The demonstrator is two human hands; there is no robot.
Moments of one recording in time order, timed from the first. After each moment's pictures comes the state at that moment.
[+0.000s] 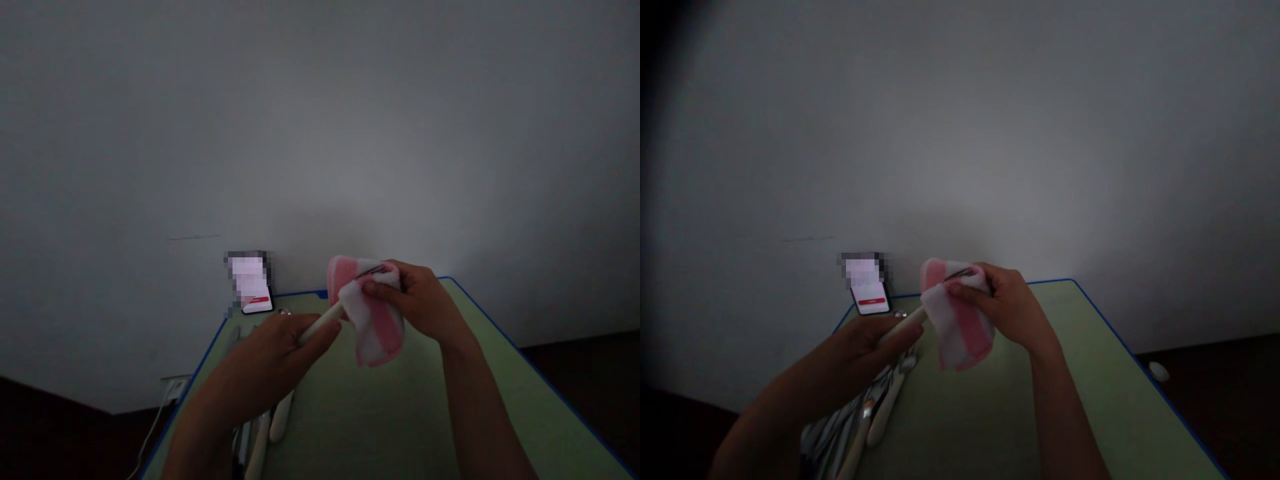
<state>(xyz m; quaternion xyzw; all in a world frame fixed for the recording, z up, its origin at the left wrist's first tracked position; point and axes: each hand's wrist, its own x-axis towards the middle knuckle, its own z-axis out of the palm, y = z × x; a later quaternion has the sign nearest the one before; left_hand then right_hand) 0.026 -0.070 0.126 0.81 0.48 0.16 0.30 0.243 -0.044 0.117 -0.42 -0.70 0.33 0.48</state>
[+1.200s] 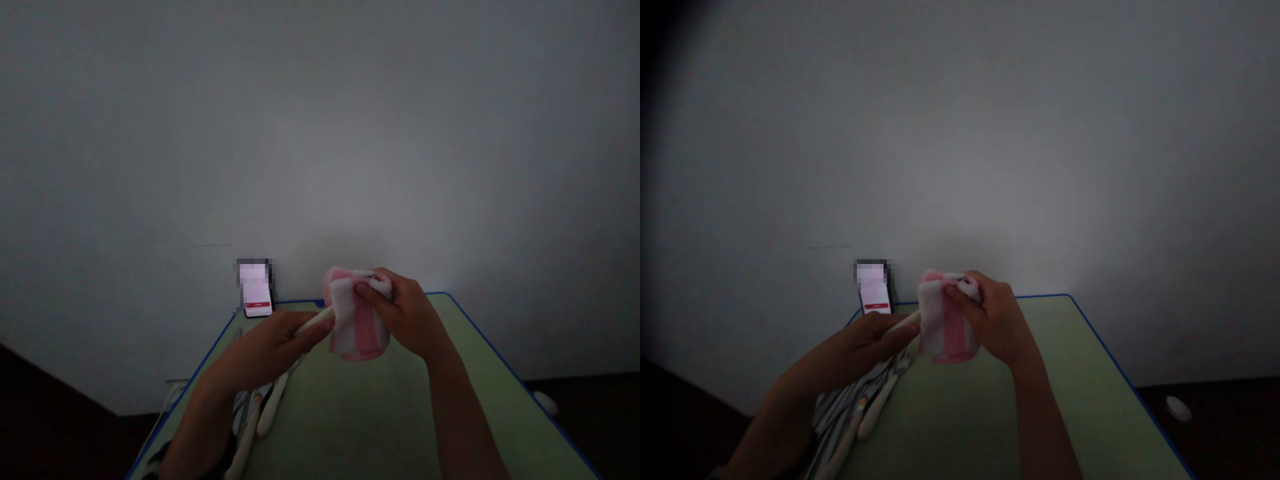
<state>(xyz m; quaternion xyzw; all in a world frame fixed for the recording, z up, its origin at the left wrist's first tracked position) 0.054 -0.089 0.133 0.82 0.44 0.17 0.32 0.264 -0.080 0.129 -0.39 -0.72 0.25 0.51</state>
